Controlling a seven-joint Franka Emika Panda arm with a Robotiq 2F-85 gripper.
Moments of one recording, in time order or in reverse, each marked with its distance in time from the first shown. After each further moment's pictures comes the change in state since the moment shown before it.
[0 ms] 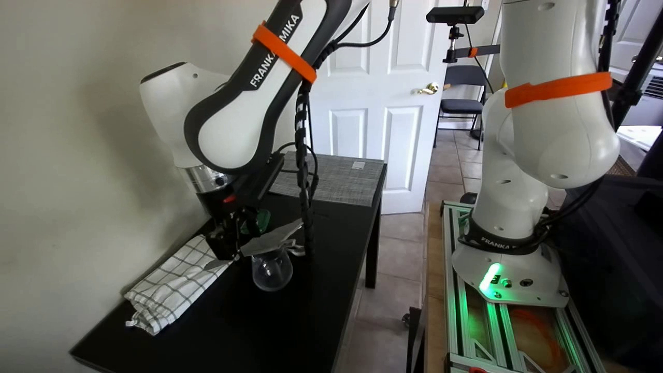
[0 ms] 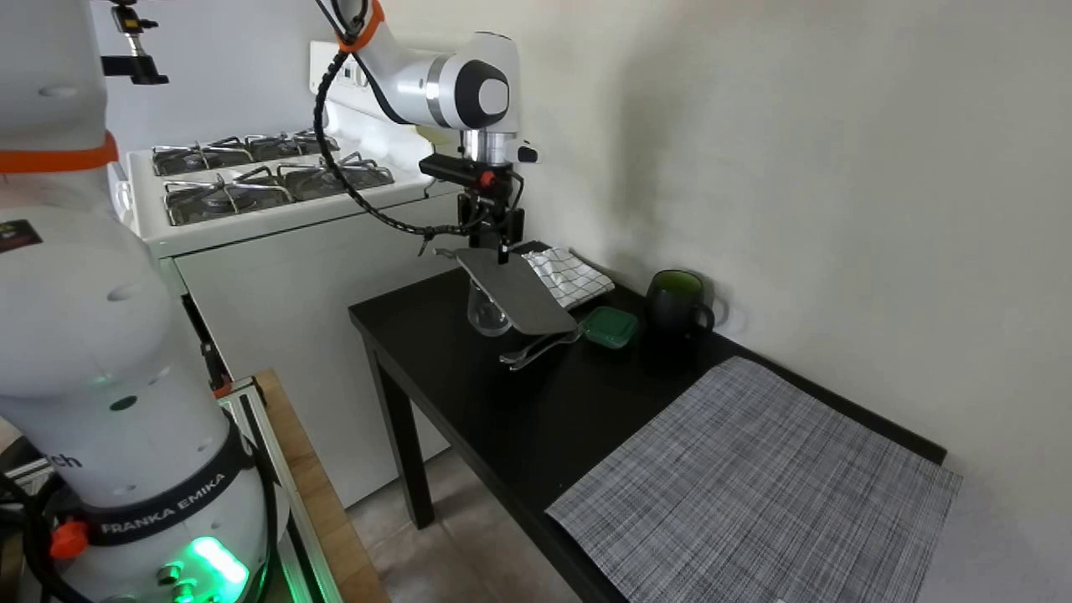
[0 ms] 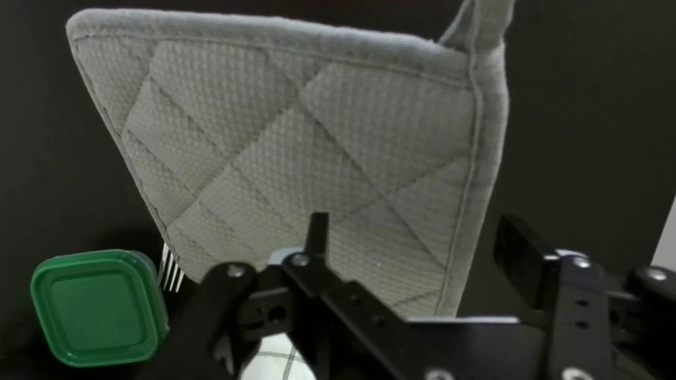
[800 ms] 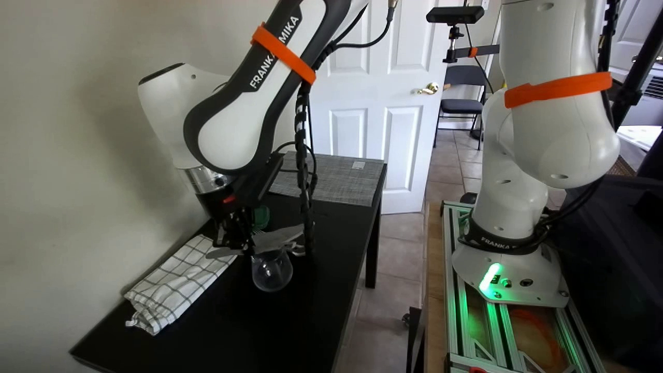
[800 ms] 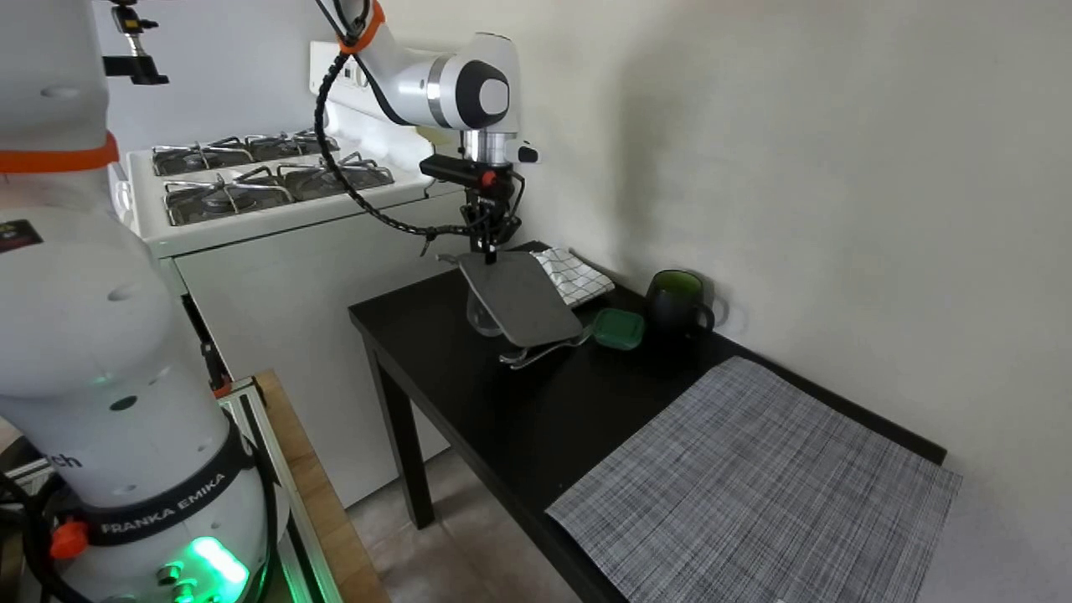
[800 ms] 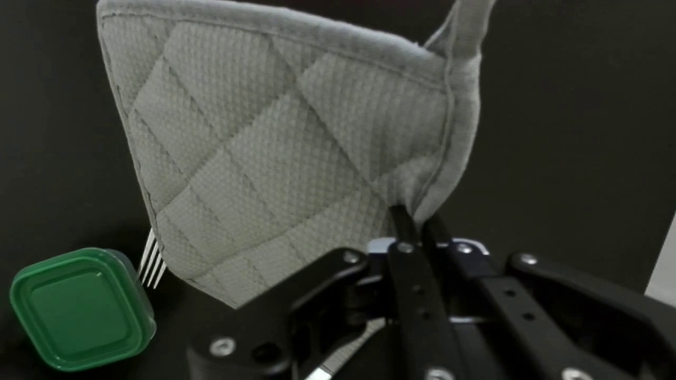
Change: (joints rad) arm 0.002 0.005 0.000 0.006 -0.013 -0.006 -0.005
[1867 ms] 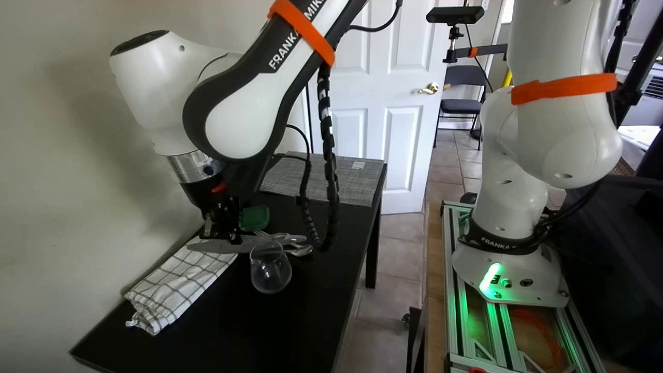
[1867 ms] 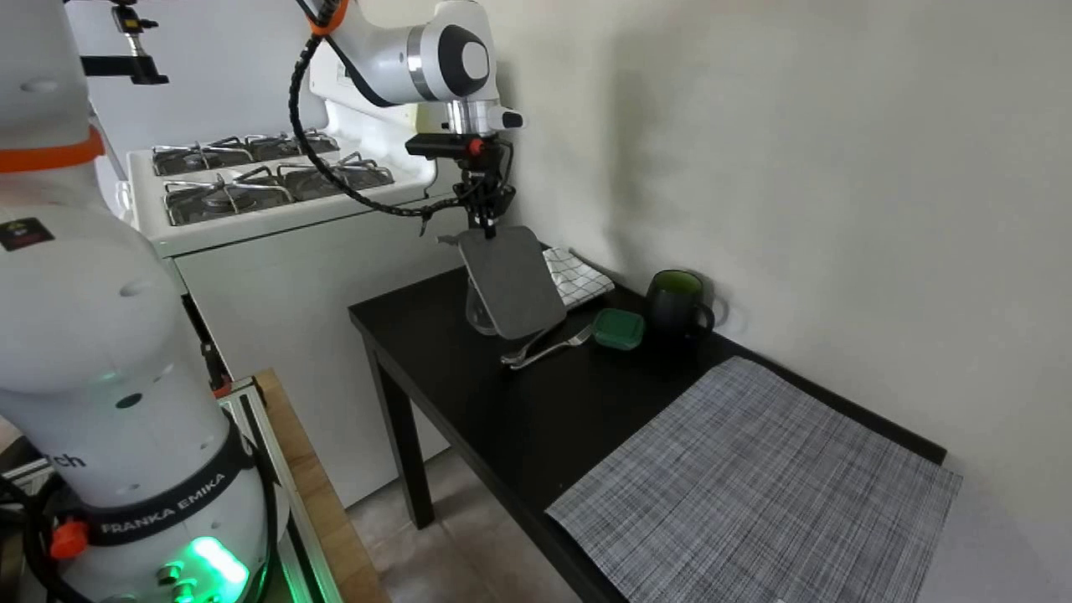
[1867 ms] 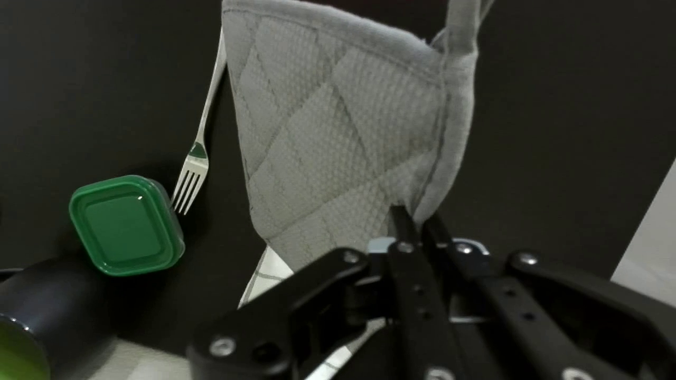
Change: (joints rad) arm 0.044 -0.080 0.014 0.001 -0.127 -0.016 0.083
